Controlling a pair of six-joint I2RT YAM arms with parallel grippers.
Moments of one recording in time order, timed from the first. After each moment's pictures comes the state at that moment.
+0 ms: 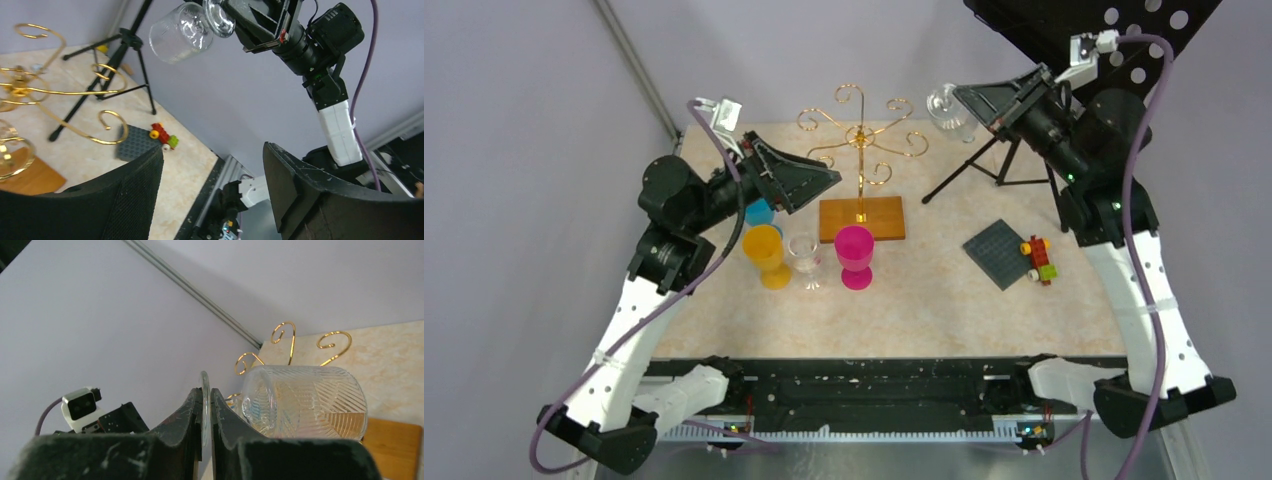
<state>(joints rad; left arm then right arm) -0.39 0.99 1.32 -0.10 0.64 -0.77 0.32 1.22 1.64 -0.24 -0.29 0.89</state>
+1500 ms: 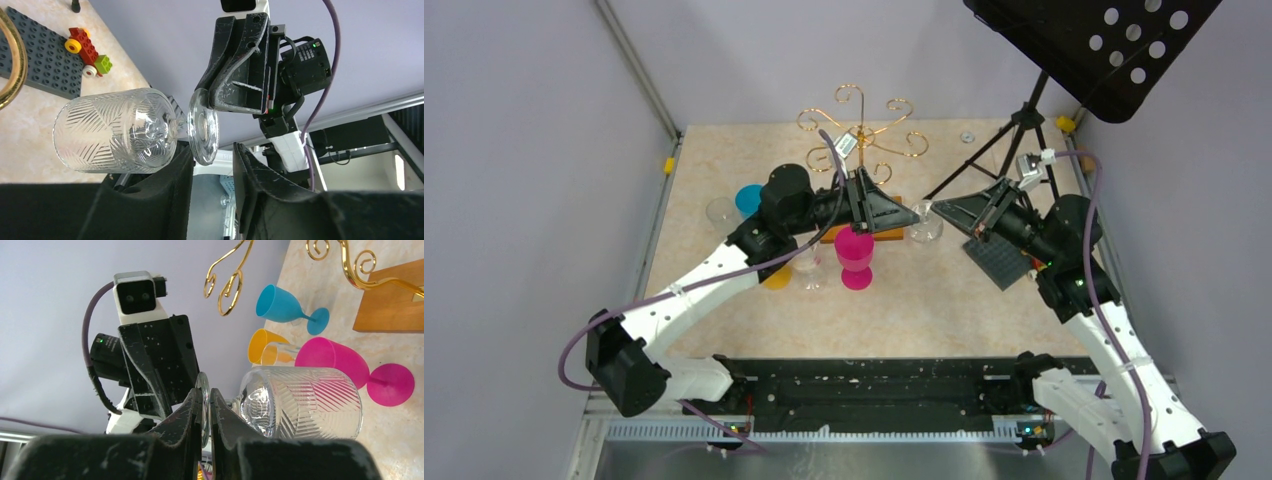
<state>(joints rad) -0.74 1.28 1.14 0.17 0.59 -1.08 0.32 0.79 0.86 -0.04 -0.55 1.18</state>
